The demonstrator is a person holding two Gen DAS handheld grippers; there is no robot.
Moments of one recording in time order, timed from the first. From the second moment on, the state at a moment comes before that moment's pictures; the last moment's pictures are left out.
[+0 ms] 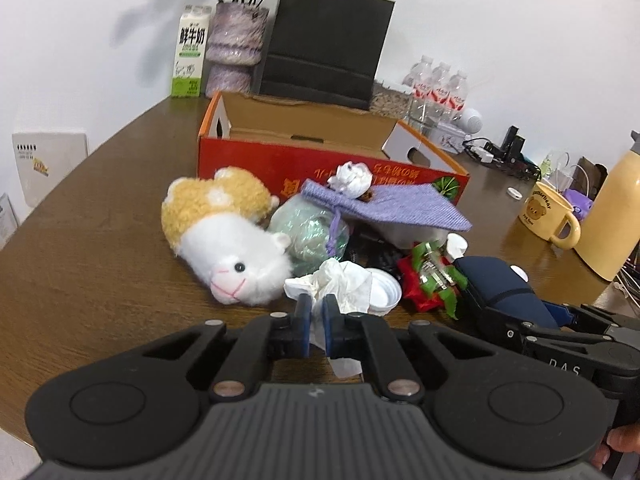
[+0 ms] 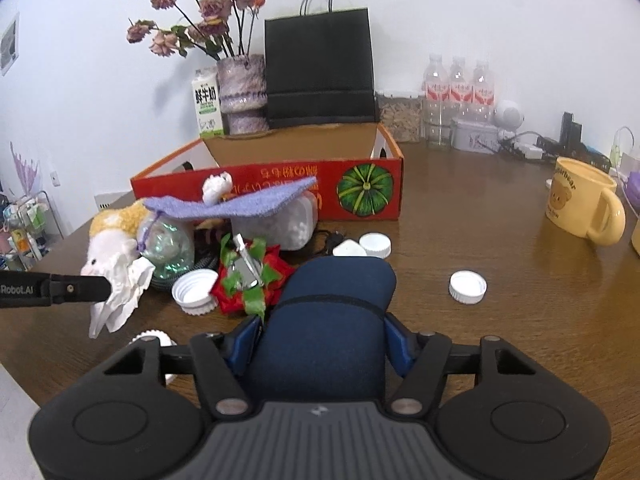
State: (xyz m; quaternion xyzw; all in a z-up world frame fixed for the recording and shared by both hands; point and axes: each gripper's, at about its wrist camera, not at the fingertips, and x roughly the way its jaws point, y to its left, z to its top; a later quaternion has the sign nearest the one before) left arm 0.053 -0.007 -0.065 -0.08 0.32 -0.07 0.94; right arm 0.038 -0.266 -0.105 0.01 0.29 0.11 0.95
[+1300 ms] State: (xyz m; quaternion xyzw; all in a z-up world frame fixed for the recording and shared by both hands) left arm 0.172 -0.012 0.027 -0.12 0.26 -0.07 0.96; right arm 0.149 -0.244 -0.003 0.04 0.20 0.14 0.97
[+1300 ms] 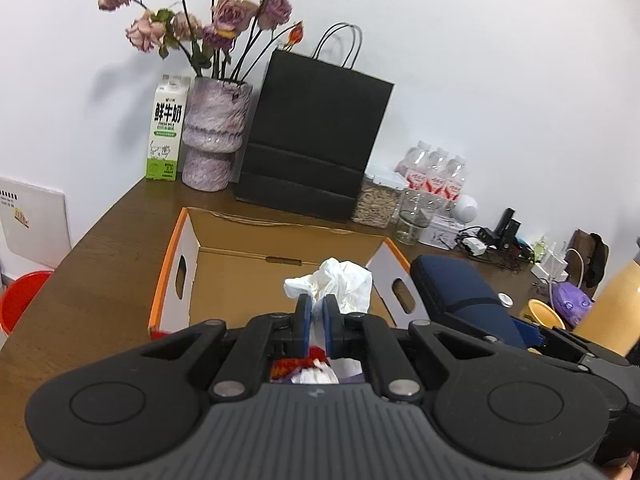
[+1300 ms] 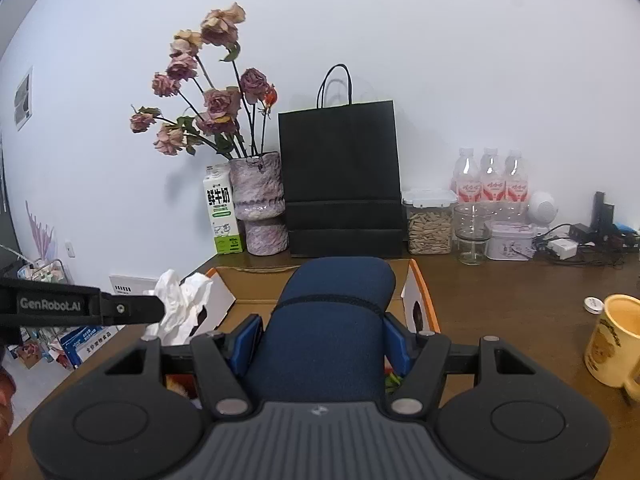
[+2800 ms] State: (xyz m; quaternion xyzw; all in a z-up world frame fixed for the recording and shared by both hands) left arm 0.360 -0.004 -0.051 -0.07 0.40 -0.01 0.92; right arm 0.341 -0.226 -0.073 0.02 0.31 0.16 0.94
